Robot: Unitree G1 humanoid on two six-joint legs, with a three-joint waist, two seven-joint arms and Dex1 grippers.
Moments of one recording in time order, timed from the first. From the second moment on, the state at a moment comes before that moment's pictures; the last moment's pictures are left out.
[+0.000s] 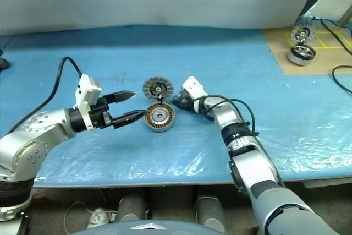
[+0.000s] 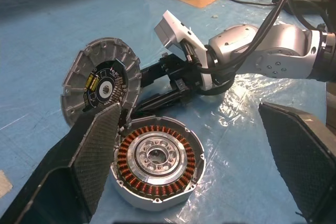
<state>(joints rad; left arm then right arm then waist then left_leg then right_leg) -0.22 0.67 0.12 -0.48 -0.76 0.75 -0.71 -0.82 -0.20 0.20 0.86 -0.04 0.05 0.73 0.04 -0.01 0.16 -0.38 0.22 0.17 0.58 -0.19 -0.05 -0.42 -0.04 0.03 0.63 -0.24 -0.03</state>
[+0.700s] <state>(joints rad) -0.30 0.67 0.12 -0.51 -0.83 0.86 -0.67 -0.57 -0.33 0.24 0.33 -0.02 0.26 0.86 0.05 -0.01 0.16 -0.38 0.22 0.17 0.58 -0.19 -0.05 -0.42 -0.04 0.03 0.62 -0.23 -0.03</state>
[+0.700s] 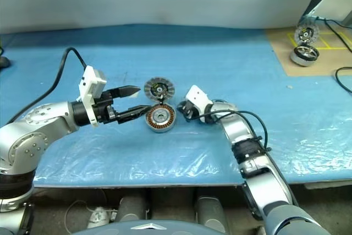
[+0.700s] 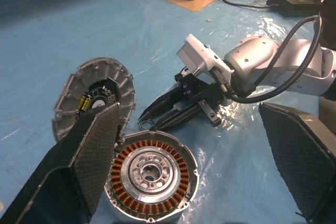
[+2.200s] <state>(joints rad) -0.01 0.64 0.10 -0.40 -0.64 0.56 -0.83 -0.67 -0.28 0.37 0.24 0.07 0.44 1.01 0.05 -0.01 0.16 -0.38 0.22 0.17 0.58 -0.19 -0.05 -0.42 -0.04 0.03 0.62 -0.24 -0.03</state>
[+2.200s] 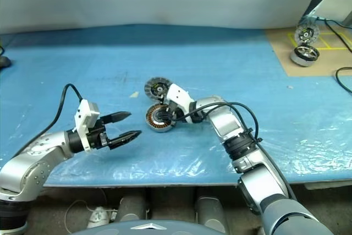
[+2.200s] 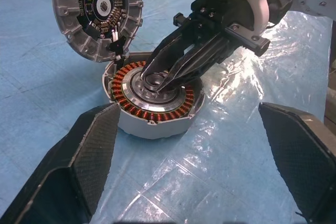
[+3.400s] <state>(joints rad) -0.14 0.70 0.13 -0.53 -0.78 0.79 -0.72 -0.68 -0.28 0.38 0.28 0.03 0.39 1.03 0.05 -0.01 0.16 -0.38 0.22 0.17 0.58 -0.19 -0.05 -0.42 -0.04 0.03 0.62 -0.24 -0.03</state>
